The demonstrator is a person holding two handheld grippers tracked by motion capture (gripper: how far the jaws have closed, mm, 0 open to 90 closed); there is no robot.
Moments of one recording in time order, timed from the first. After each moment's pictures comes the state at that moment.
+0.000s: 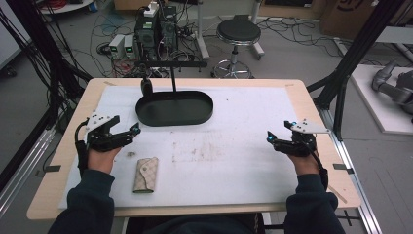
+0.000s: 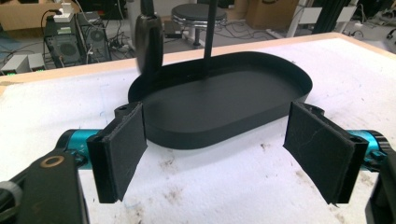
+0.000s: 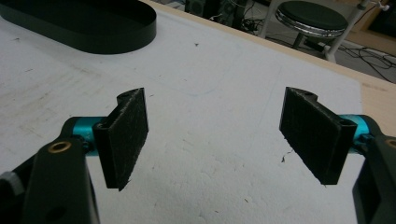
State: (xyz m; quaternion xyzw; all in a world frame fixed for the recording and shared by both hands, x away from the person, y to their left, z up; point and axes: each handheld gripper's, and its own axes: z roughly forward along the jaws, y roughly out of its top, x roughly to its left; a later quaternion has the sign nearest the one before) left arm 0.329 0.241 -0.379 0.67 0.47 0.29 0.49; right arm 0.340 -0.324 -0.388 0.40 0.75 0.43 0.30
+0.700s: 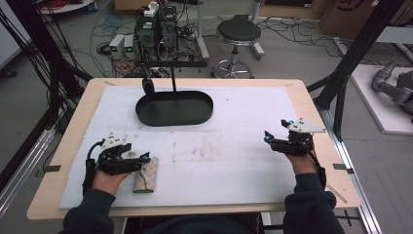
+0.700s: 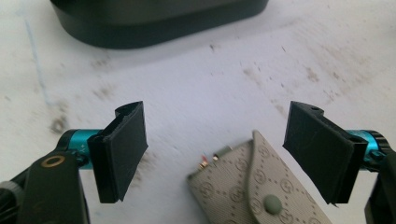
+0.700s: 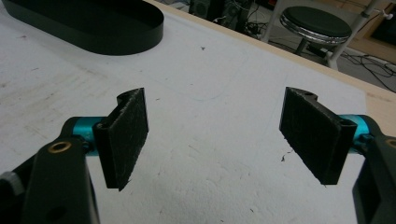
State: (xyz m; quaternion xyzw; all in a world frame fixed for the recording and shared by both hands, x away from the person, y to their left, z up) left arm 0.287 0.210 -0.413 0.75 0.48 0.18 0.42; right arm 0.340 -0.315 -0.385 0.39 0.76 0.42 0.31
